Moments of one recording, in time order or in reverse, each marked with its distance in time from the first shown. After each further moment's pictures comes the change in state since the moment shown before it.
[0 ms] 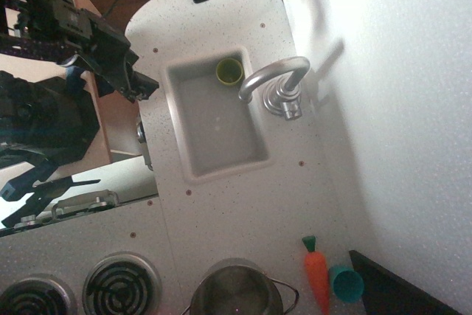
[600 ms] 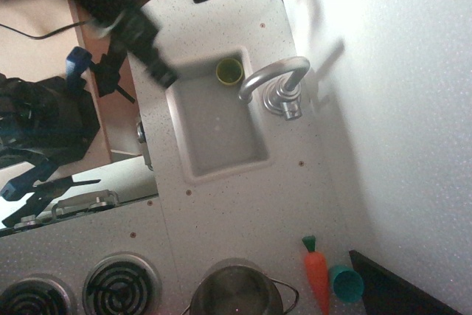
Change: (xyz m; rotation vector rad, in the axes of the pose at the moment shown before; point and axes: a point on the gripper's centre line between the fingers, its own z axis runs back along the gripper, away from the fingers) arm 0.031 0.001 -0.038 -0.095 0.278 0.020
